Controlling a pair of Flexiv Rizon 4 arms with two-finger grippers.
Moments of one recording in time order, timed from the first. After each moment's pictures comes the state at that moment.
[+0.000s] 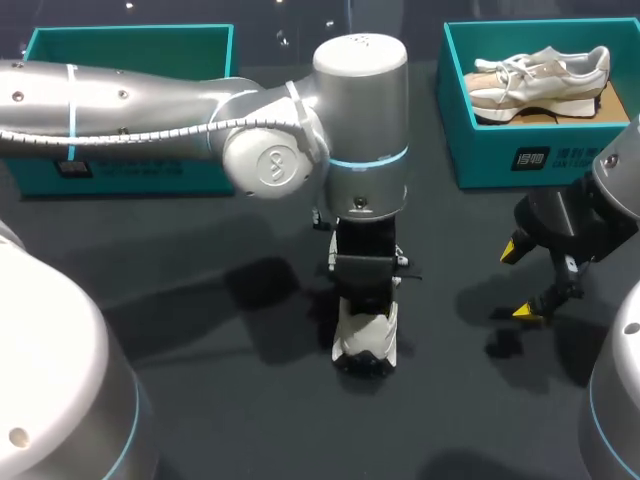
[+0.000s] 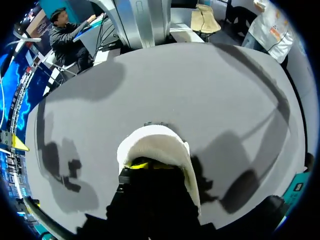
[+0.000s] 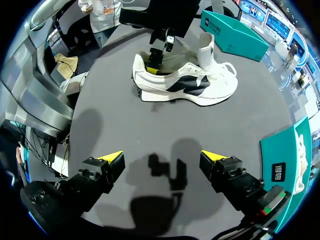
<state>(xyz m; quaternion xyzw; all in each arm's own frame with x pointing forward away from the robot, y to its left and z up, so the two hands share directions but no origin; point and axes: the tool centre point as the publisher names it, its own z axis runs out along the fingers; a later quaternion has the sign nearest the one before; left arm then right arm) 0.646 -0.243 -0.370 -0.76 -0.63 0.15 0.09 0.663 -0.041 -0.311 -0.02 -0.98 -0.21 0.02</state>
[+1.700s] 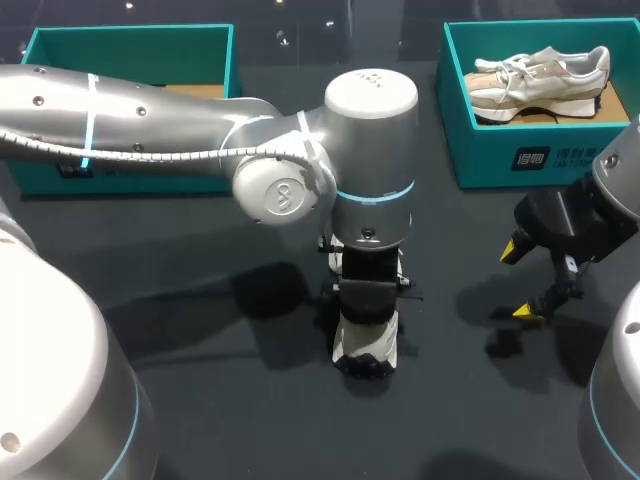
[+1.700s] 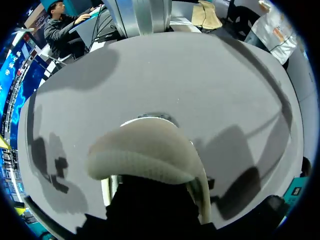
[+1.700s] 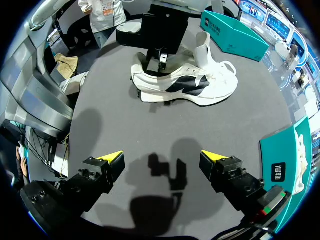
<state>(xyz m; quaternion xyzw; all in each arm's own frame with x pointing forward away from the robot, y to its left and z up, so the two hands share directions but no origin) 0.651 -0.246 -0.407 -0.75 -0.65 0.11 0.08 0.663 -0.041 -0.311 -0.02 -0.98 -0.21 0.02</state>
